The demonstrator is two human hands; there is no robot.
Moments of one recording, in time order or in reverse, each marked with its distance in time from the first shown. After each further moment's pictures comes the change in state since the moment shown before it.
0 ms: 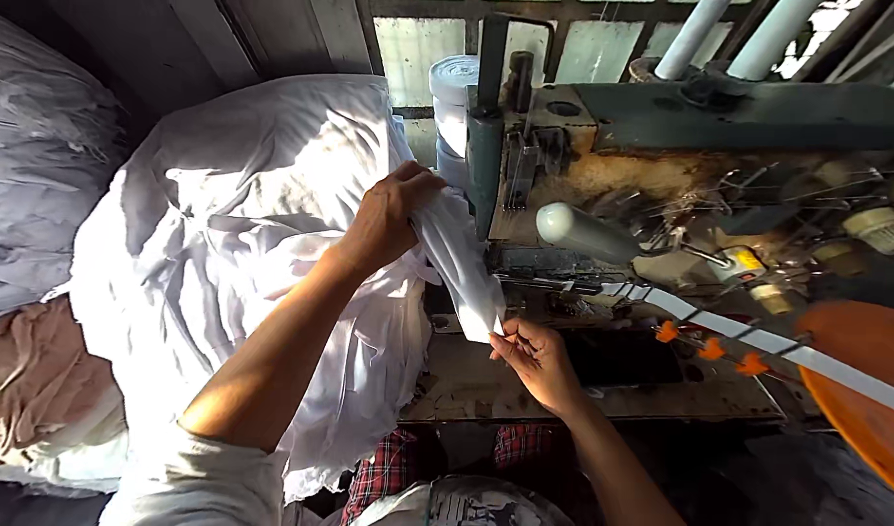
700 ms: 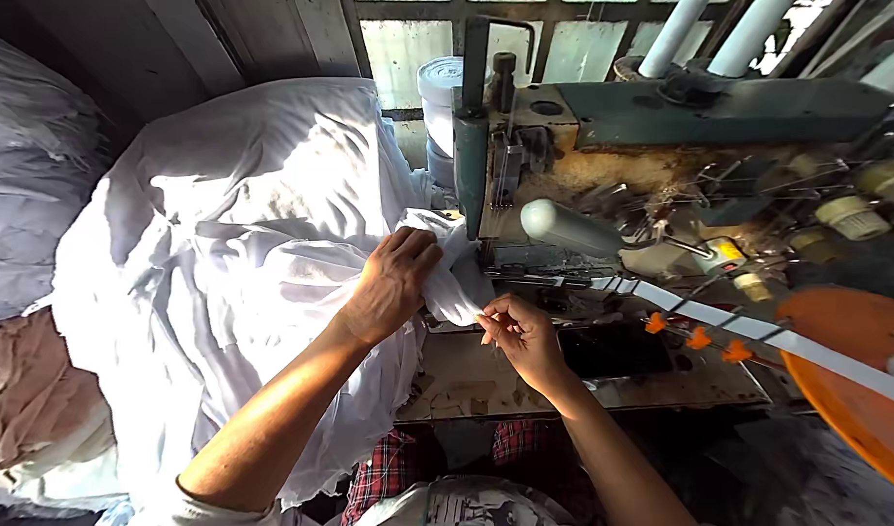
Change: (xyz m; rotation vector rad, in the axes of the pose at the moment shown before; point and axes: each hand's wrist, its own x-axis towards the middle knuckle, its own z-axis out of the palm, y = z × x) left_hand -0.057 0.035 0.031 0.209 -0.010 0.158; right_hand 0.021 0.004 0.003 -0.032 0.045 -0.175
